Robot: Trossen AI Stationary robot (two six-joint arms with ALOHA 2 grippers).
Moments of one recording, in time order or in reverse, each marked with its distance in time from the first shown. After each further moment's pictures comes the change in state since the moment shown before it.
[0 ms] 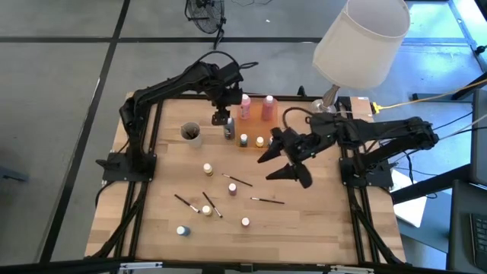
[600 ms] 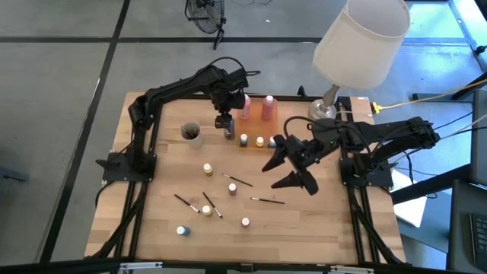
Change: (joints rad) left arm 0.003 0.092 -0.001 -0.045 0.008 -0.036; right arm 0.053 -0.010 0.000 -0.058 0.000 0.011
